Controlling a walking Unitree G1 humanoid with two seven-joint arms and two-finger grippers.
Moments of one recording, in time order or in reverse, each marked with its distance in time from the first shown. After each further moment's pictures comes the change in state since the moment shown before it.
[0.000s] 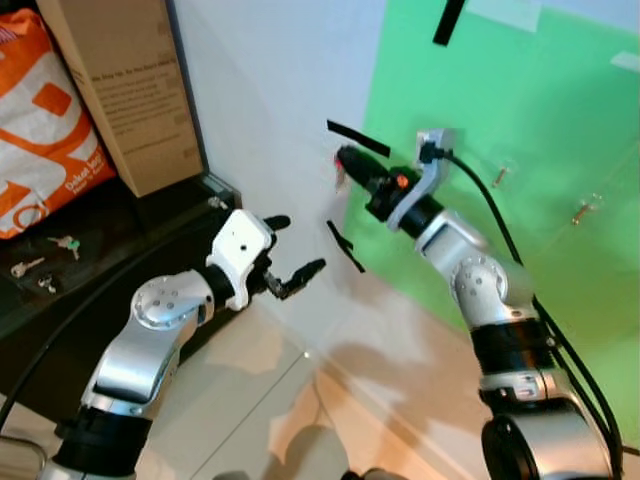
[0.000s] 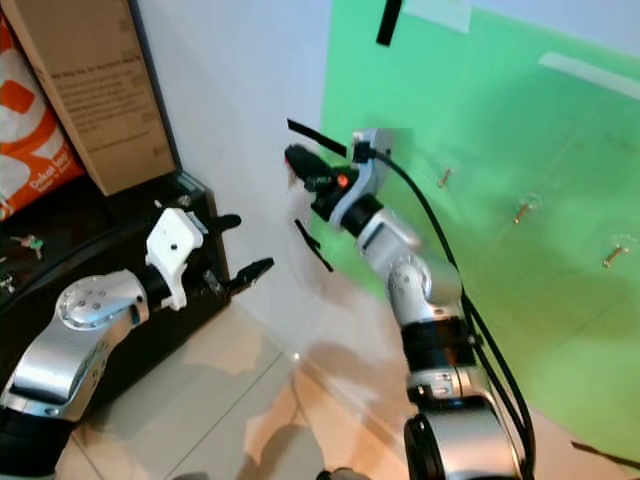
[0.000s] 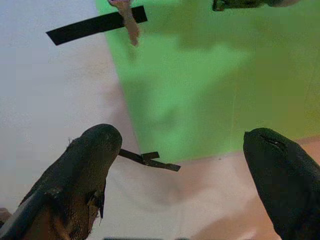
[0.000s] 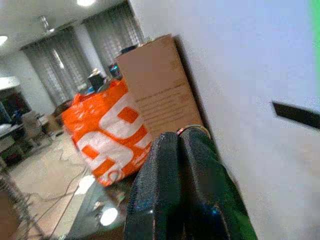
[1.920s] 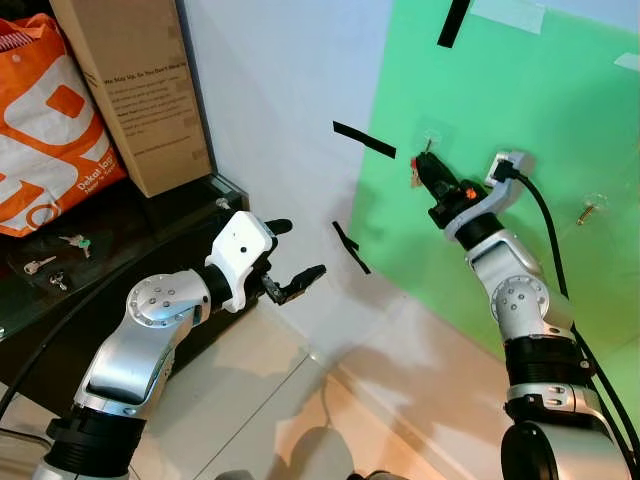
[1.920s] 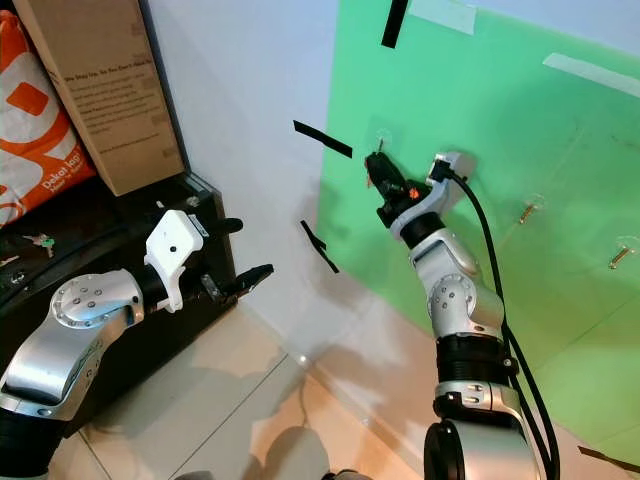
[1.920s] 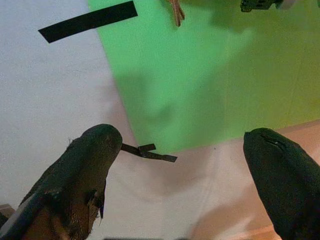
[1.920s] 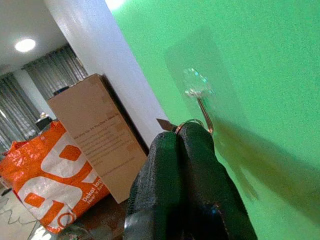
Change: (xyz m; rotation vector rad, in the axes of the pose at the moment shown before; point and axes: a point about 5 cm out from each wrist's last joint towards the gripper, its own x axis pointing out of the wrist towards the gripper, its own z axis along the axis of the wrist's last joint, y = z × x) left arm -0.002 -0.001 0.002 0.014 0.025 -0.050; right arm -0.056 -0.056 0.006 0.053 -0.142 -0.260
